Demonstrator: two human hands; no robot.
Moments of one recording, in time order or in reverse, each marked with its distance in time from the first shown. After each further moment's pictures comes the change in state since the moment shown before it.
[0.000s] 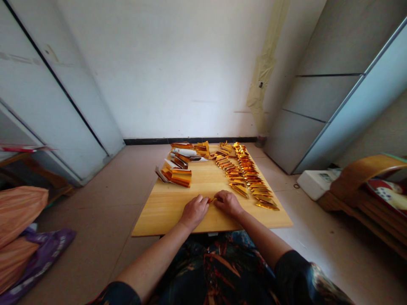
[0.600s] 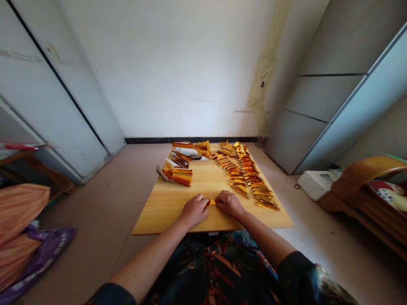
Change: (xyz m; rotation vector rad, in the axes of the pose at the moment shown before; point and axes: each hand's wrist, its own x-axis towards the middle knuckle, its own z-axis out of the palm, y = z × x) left_hand 0.002 -0.001 -0.019 -0.115 -0.162 0.010; right_hand -0.005 0.003 -0.001 -0.062 -0.043 -0.107
